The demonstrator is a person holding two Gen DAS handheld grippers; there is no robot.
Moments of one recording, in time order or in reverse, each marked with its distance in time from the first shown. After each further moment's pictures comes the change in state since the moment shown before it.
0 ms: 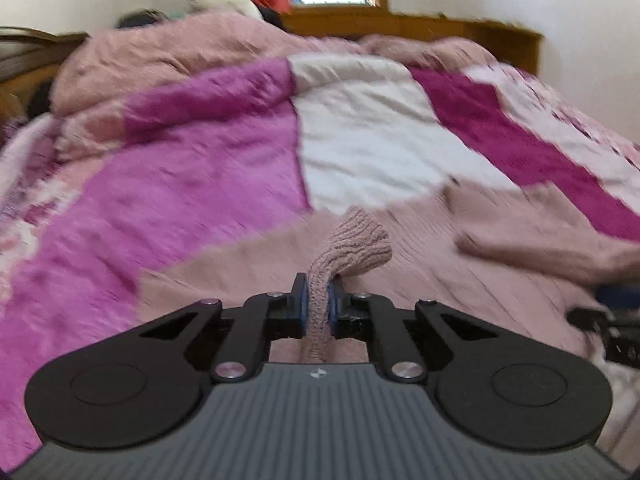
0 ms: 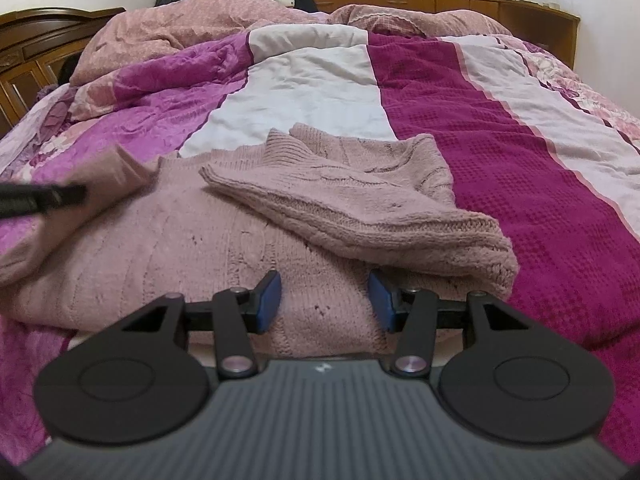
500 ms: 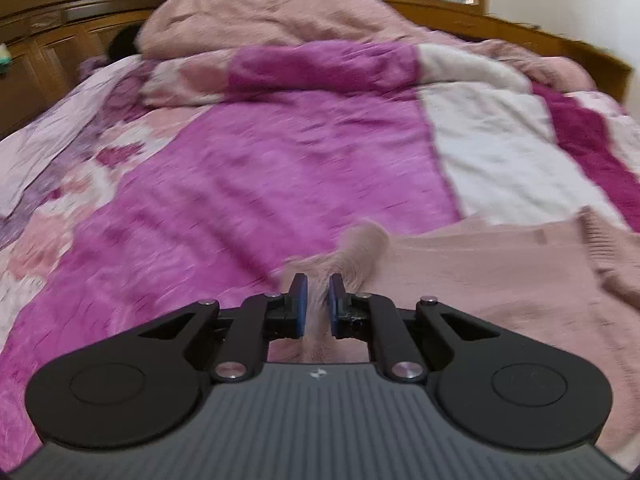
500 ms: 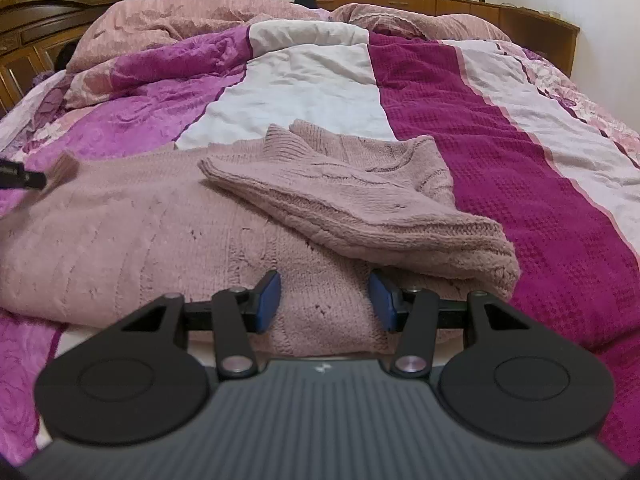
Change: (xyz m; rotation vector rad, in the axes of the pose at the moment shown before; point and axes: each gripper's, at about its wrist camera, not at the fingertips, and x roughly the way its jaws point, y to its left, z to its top) left arm 0.039 0.099 -0.007 -0.185 0.082 0.193; right arm 0.001 0.009 0.000 -0.040 0.008 -0.036
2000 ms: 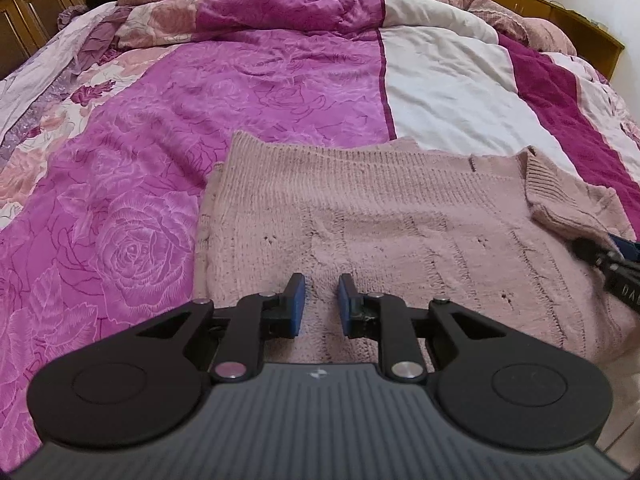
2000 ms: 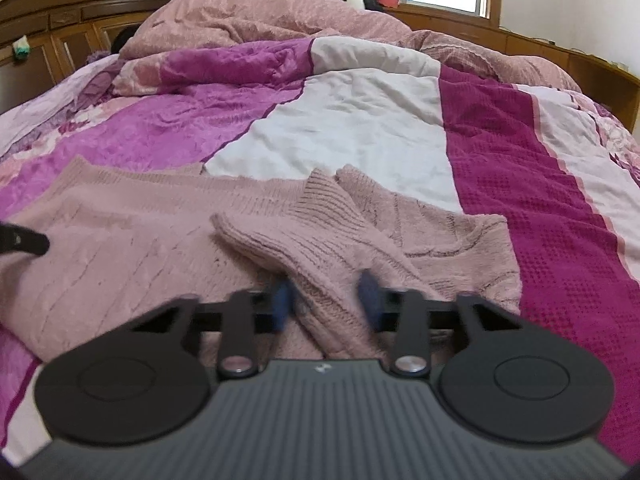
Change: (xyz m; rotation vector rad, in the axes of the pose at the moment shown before) left arm -0.039 -0.051 -0.029 -0.021 0.177 -0.084; right arm 0.049 -0.001 0.041 -0.164 -0.061 0.153
